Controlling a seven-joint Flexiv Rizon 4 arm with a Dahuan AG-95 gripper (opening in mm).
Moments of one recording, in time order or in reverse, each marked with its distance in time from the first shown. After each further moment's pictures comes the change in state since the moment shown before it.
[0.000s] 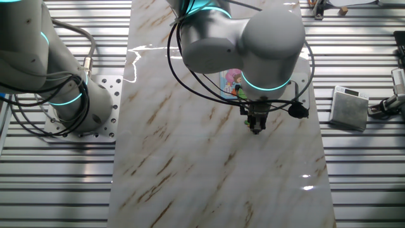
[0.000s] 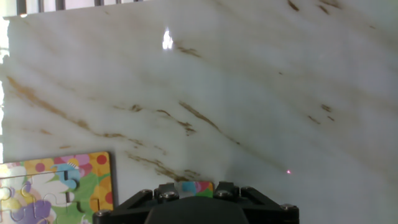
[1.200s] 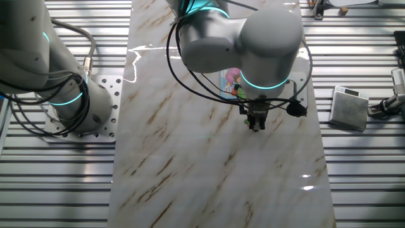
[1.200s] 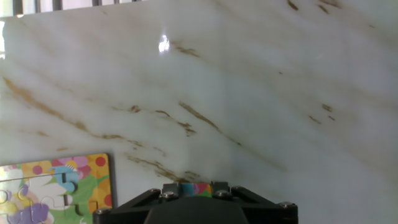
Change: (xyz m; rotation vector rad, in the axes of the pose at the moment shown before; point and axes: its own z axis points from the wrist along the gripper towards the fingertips) arm 0.000 -0.001 0.003 0.001 -0.003 0.003
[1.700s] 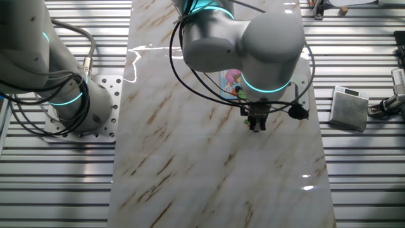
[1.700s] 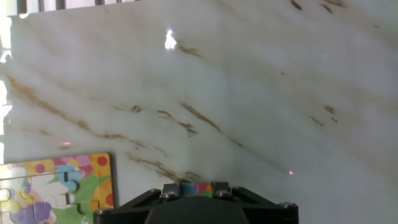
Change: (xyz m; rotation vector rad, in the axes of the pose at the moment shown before) arm -0.001 0.001 -0.003 0.010 0.006 -0.008
